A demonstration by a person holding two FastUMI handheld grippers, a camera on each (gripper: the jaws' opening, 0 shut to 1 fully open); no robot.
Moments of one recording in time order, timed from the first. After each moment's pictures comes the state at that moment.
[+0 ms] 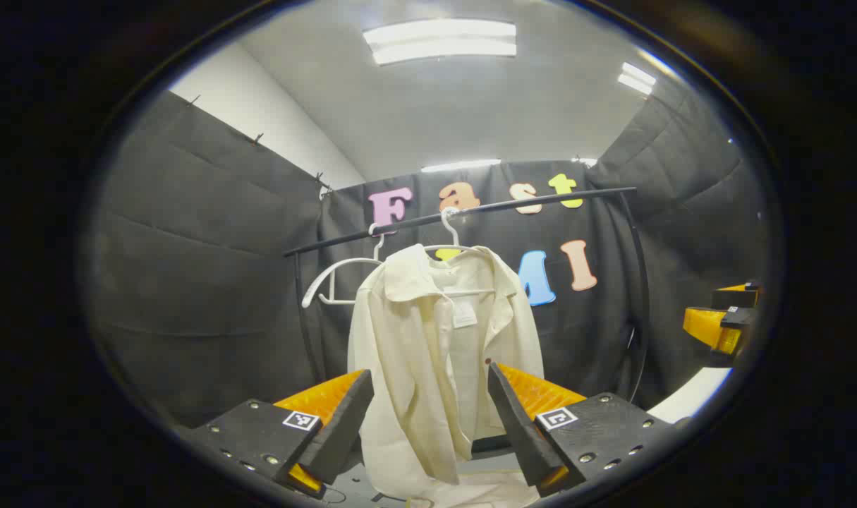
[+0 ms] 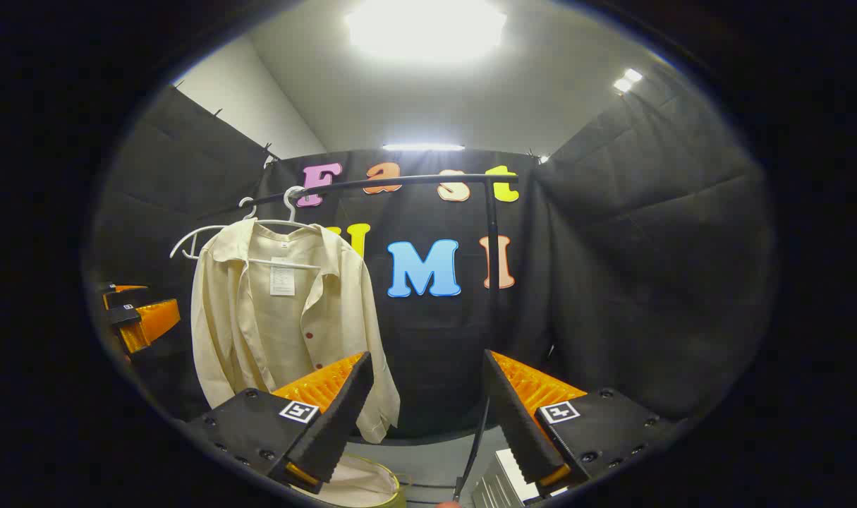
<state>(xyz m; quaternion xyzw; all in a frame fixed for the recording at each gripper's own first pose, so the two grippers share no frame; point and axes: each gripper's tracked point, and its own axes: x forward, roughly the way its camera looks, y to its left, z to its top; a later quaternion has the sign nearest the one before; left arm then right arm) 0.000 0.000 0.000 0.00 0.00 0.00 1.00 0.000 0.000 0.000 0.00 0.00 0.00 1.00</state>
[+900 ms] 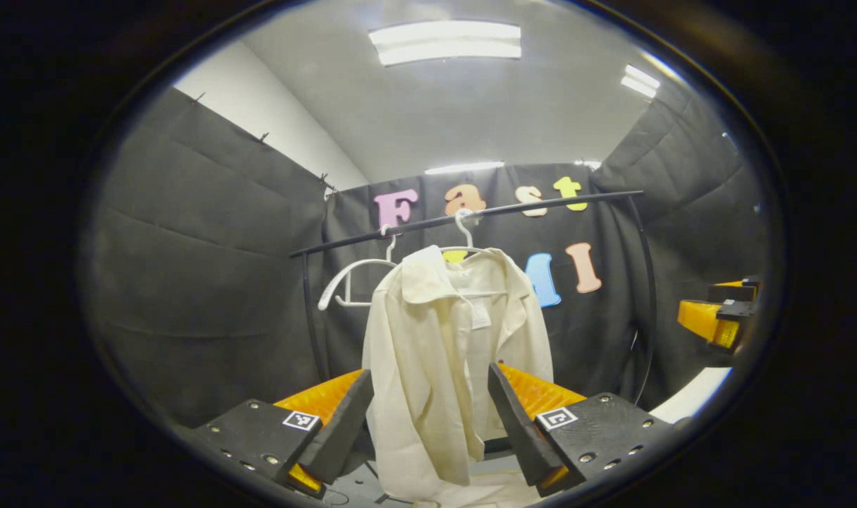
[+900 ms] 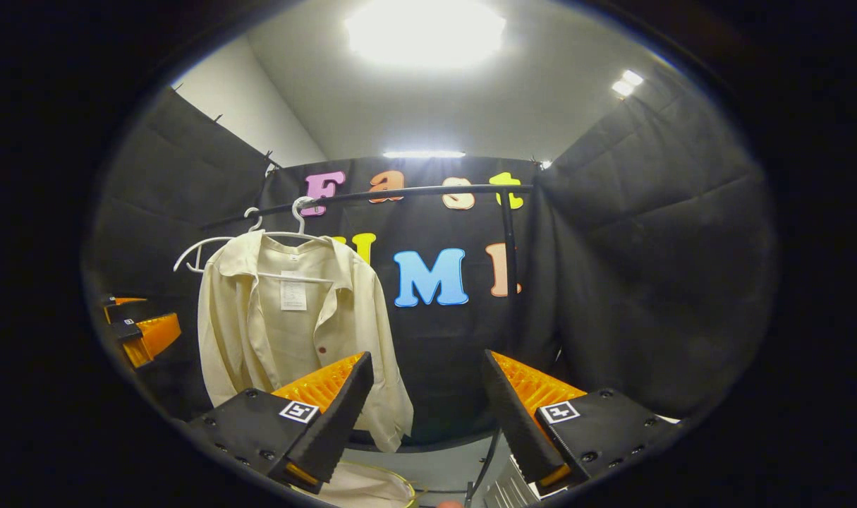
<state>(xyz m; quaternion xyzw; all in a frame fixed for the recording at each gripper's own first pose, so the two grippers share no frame) 0.008 0.032 -0.005 -0.01 -0.01 0.00 1.00 0.013 0.040 0.019 0.01 -0.02 0.00 1.00</state>
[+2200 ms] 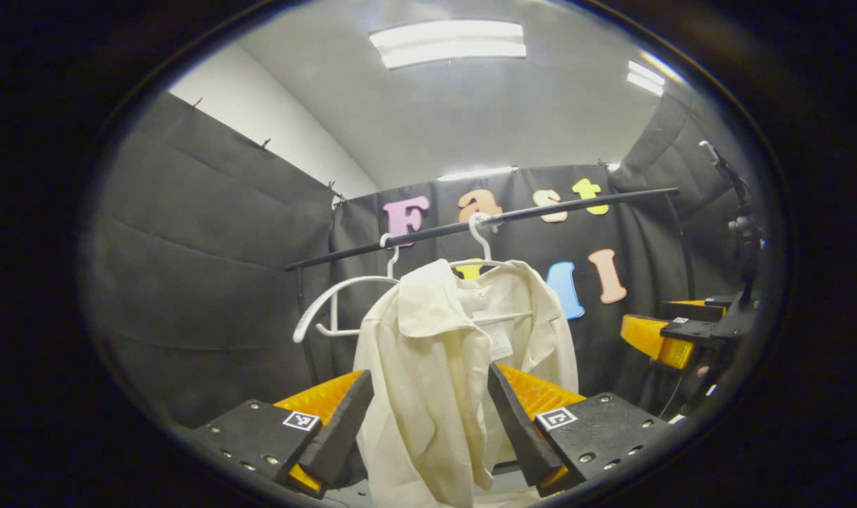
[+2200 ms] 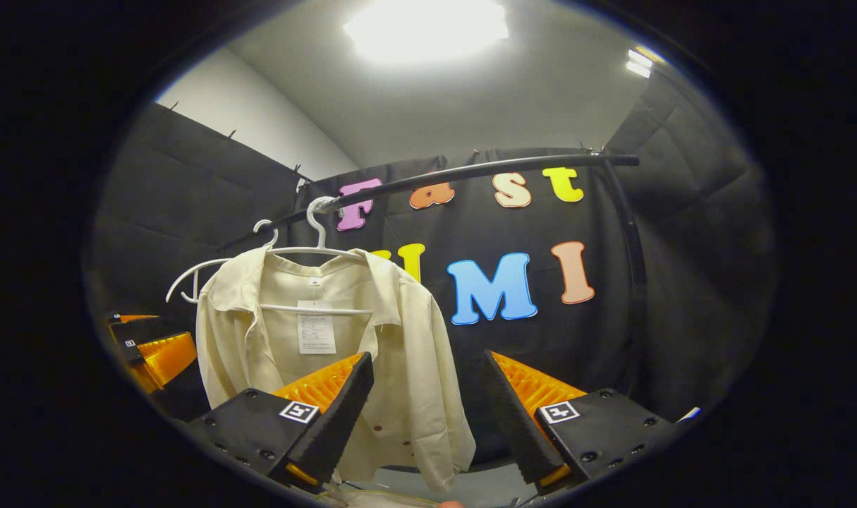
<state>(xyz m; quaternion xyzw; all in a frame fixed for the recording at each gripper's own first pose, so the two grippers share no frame) 0.118 0.011 0.014 0.00 -0.03 0.05 1.00 0.170 0.119 0.038 0.05 -0.04 0.13 0.99</state>
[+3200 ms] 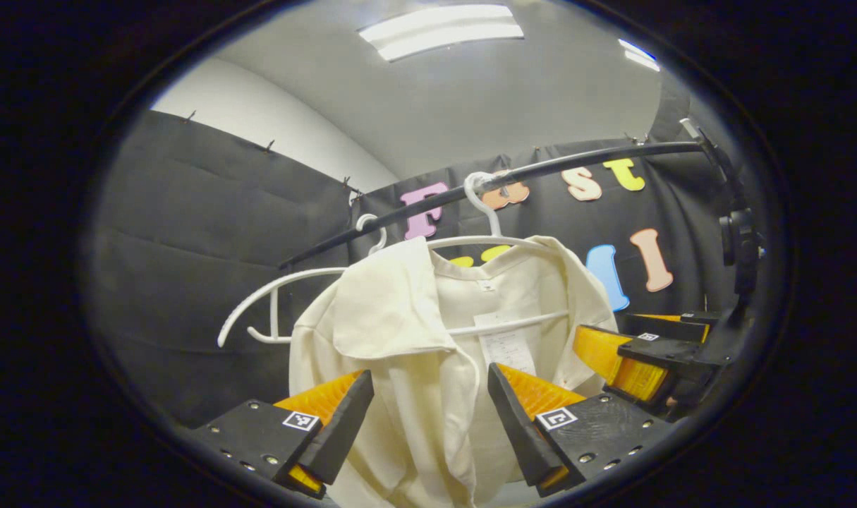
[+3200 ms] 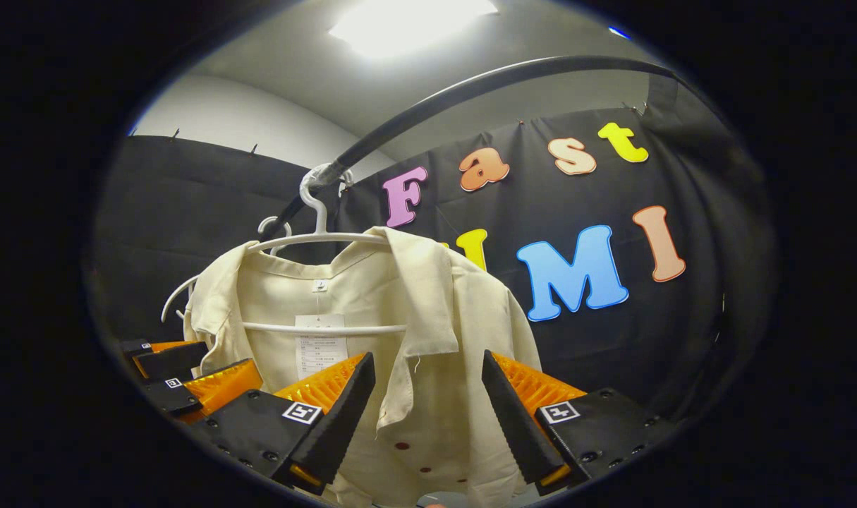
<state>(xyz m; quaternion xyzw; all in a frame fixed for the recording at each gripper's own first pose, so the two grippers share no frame) 0.239 -0.014 -0.009 0.03 -0.01 0.14 0.99 0.283 0.205 0.033 0.10 -0.03 0.26 0.96</state>
